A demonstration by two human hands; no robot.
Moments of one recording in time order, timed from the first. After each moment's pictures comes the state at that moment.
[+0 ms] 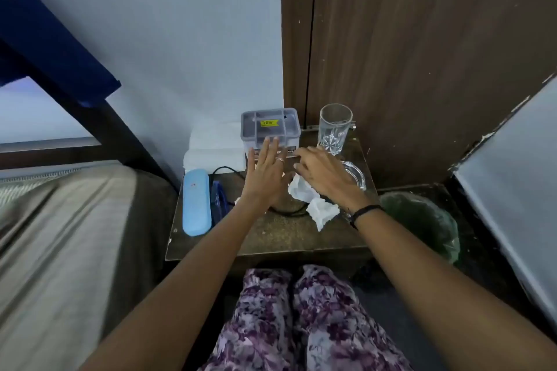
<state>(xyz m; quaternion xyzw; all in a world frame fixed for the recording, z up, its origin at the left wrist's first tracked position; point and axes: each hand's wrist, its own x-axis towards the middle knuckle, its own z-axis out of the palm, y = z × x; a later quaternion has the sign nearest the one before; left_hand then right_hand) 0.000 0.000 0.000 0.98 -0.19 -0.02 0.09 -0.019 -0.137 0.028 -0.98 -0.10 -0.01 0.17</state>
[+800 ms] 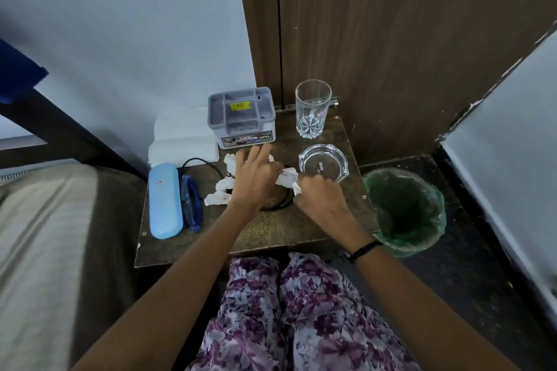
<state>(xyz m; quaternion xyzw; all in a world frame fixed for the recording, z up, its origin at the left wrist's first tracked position) -0.003 -0.028 -0.028 0.96 -0.26 0.12 0.03 -0.055 -0.156 -0.029 -0.99 0.03 0.06 0.14</state>
